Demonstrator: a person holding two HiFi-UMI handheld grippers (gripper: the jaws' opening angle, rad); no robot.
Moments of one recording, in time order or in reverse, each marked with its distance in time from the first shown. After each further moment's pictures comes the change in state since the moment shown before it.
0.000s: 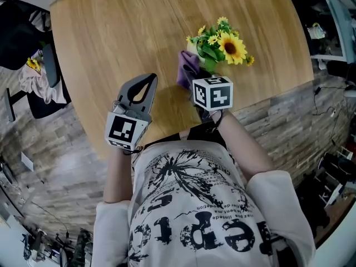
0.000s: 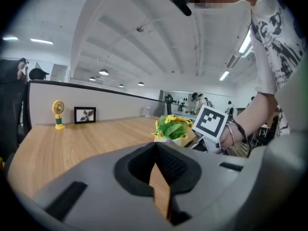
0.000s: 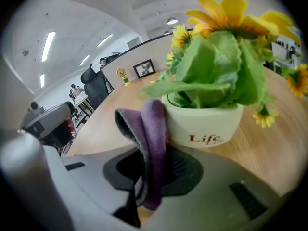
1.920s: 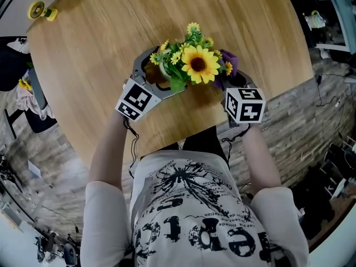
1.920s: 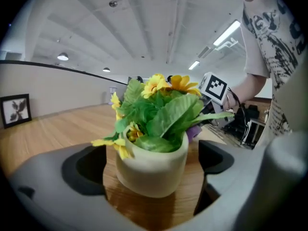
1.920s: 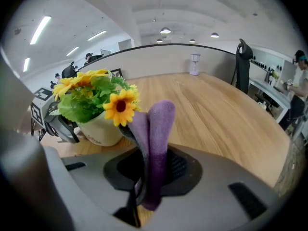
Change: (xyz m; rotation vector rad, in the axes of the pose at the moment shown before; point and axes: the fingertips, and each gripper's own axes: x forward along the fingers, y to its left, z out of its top) left arm 0.189 -0.066 -0.032 0.157 0.147 -0.410; right arm -0.084 -0.196 0.014 -0.047 -0.057 -0.258
